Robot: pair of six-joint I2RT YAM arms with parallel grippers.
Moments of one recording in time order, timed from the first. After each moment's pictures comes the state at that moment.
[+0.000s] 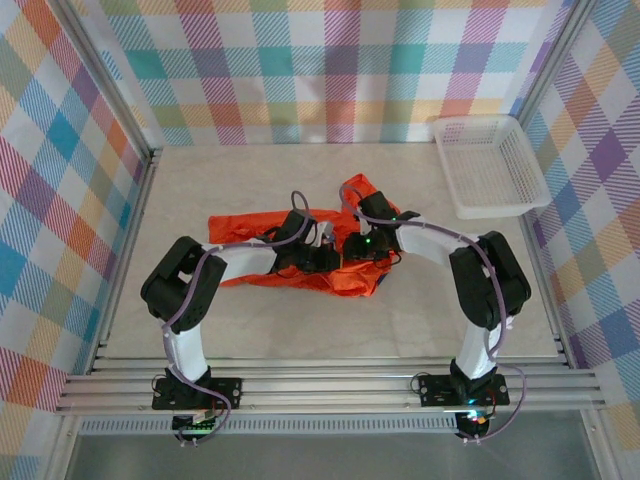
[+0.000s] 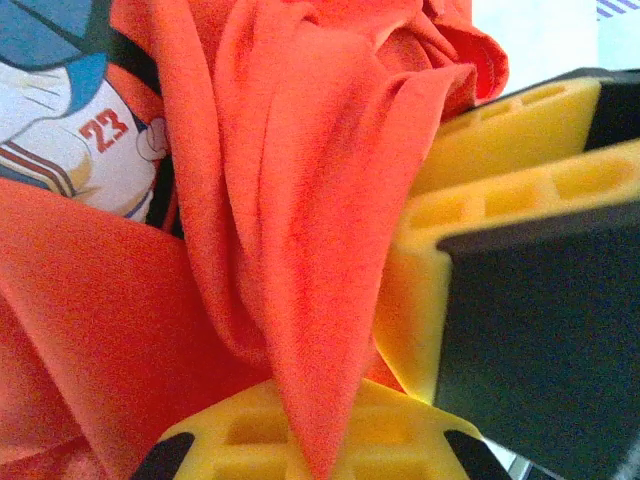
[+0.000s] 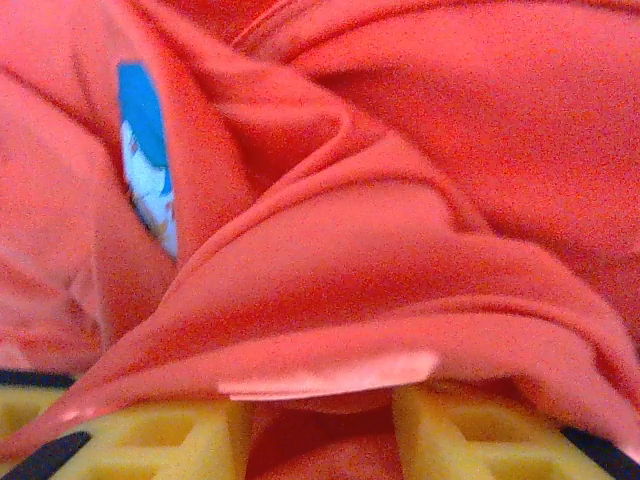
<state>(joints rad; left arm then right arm) -0.62 1.85 1.02 -0.01 0.52 -0.65 0.53 1.81 1.16 -0.46 -0.22 0.44</state>
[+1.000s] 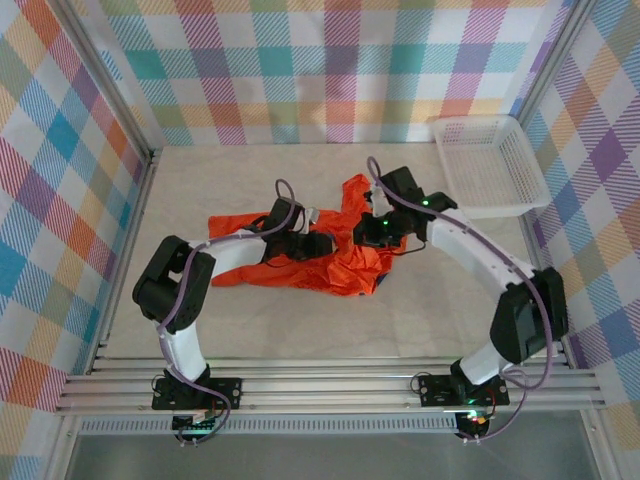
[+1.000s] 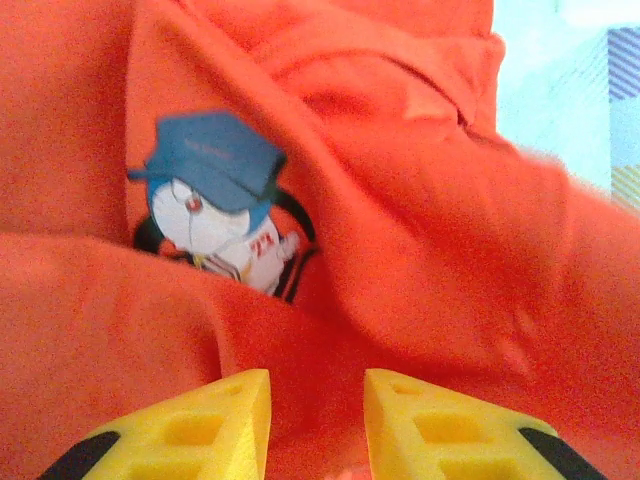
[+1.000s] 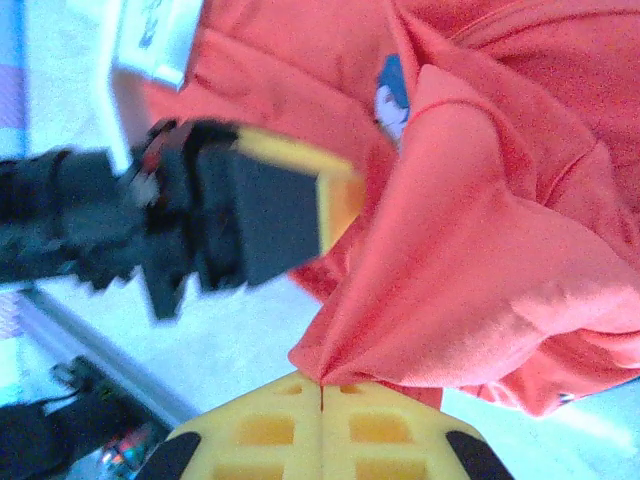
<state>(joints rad) -0.53 1.83 1.08 -0.09 0.48 -0.64 0.48 1.52 1.29 -0.79 -0.47 0.48</state>
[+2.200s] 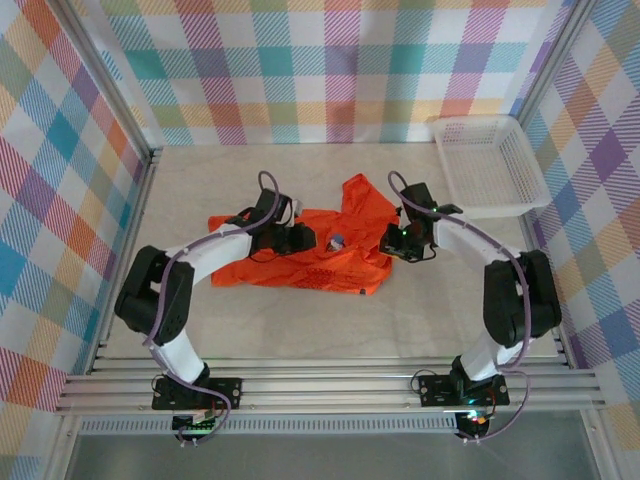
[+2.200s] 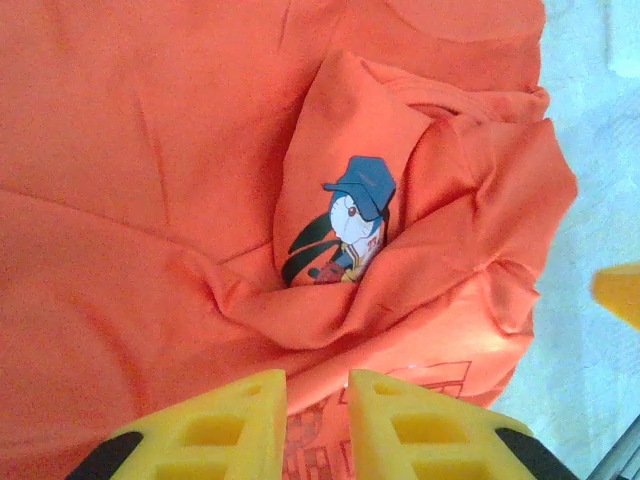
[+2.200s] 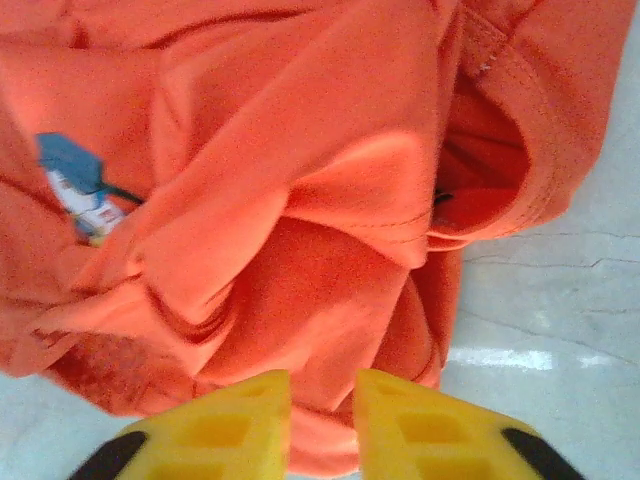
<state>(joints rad) -0.47 1.70 1.10 -0.31 0.36 -0.60 0.32 1.65 1.11 -0.67 -0.27 0.53</state>
